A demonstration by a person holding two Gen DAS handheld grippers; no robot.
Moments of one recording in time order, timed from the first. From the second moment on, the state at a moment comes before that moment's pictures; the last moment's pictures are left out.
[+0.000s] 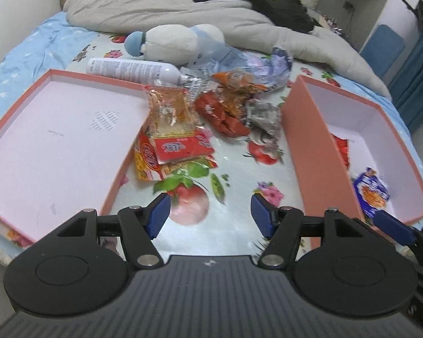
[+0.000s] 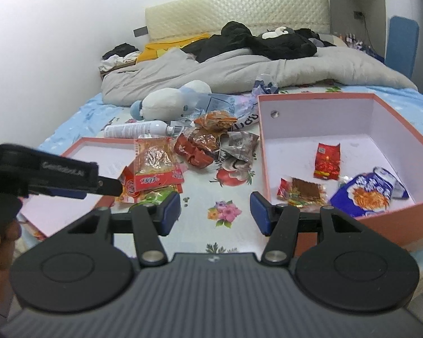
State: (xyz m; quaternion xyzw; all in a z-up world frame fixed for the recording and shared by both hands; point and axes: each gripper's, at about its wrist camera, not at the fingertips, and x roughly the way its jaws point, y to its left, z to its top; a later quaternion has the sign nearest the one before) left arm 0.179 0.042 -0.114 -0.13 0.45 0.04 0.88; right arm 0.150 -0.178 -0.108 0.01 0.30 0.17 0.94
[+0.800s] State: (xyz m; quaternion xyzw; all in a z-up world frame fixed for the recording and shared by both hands) left arm 0.301 0.097 -0.200 -0.16 0.50 0.03 0.85; right arm 0.247 -0.092 -0.163 -0.10 0.30 0.17 0.93
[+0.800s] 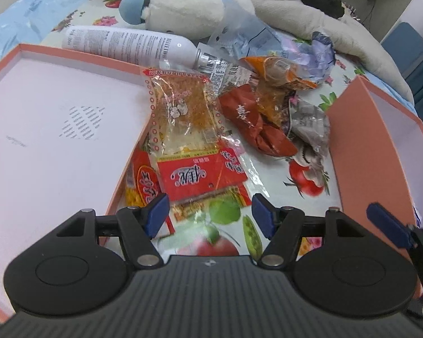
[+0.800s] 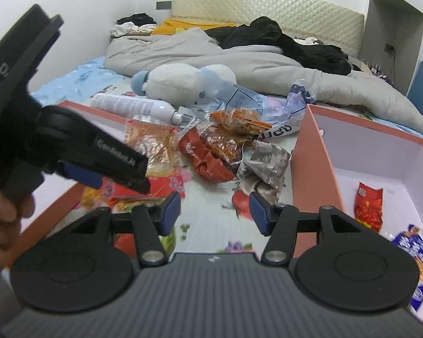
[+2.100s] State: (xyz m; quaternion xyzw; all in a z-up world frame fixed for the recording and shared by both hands) left arm 0.416 0.160 -0.230 -0.10 0.45 0.04 0.89; right arm 0.382 -0.020 -0.234 -0.13 0.36 0.19 0.90
